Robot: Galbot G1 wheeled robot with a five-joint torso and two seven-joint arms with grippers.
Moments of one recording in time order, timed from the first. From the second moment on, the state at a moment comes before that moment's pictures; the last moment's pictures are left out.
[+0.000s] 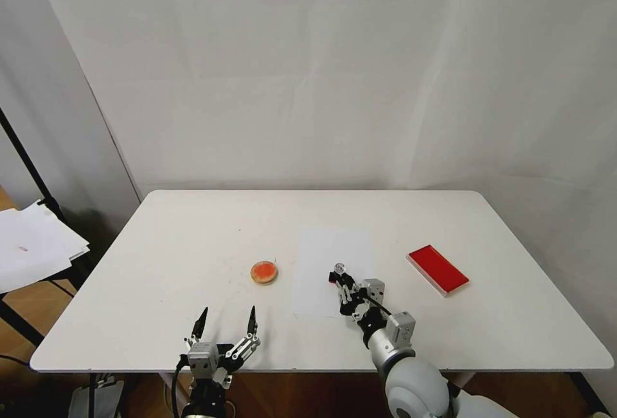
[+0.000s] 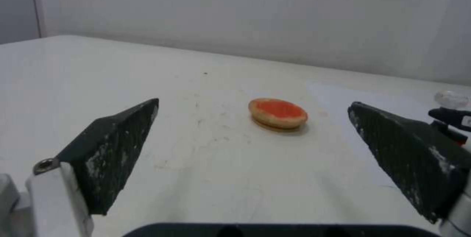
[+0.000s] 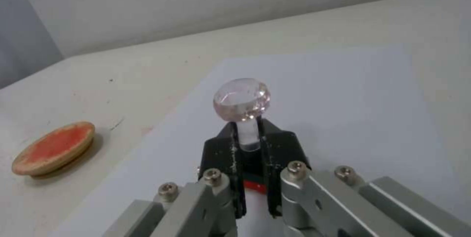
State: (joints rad) left arm 1.70 -1.56 -0.48 -2.07 -0.11 -0.28 0.02; right arm -0.84 0.91 -0.34 1.88 0.78 -0.01 0.51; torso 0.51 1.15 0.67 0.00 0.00
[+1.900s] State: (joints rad) left arm 1.70 -1.56 -0.48 -2.07 -0.11 -0.28 0.02; right arm -0.53 1.17 -0.64 1.68 0.85 0.04 0.44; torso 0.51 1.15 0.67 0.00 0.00
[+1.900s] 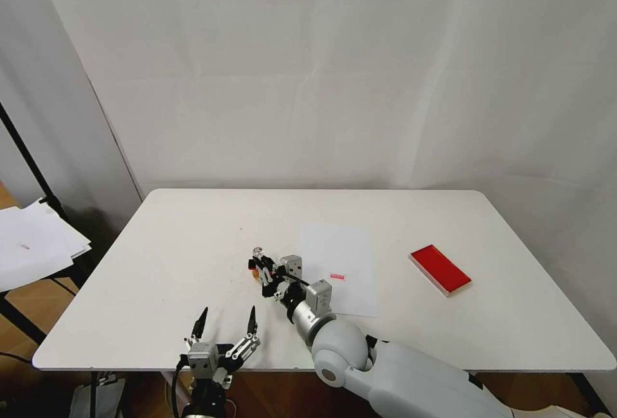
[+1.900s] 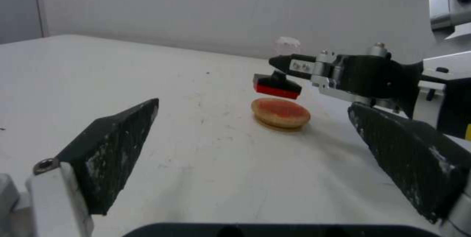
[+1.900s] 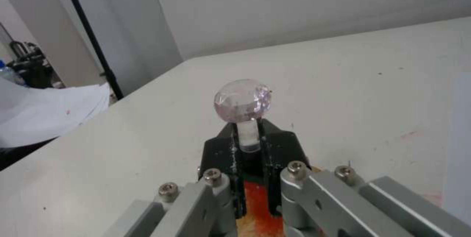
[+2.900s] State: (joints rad) left arm 1.70 -1.56 -0.48 -2.07 -0.11 -0.28 0.02; right arm -0.55 1.17 -0.64 1.68 0.85 0.03 0.47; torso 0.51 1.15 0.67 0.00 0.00
